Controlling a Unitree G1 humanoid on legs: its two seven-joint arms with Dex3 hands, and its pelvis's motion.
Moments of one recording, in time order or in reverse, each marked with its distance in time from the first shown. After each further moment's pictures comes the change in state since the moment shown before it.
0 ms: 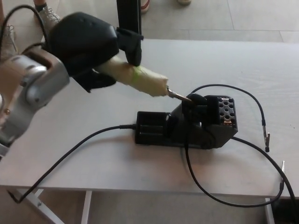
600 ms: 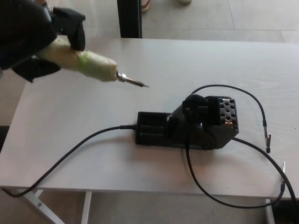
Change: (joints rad) left_arm 0.225 0.116 0.223 -0.023 -0.025 -0.164 0.053; right_arm -0.014 -0.009 -0.002 0.002 0.009 0.001 -0.011
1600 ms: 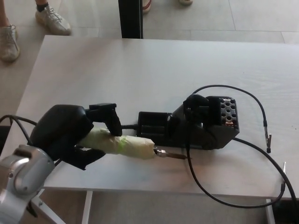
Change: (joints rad) left_arm 0.319 -0.318 -0.023 0.004 -0.033 0.058 0.044; right_arm -0.024 0.001 0.013 0.006 0.006 0.001 -0.018
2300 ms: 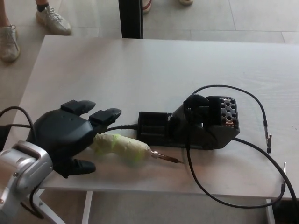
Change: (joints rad) left_arm -0.020 0.172 -0.150 -0.141 0.290 0.198 -0.169; right_arm -0.001 0.000 -0.001 -0.002 0.003 0.002 0.001
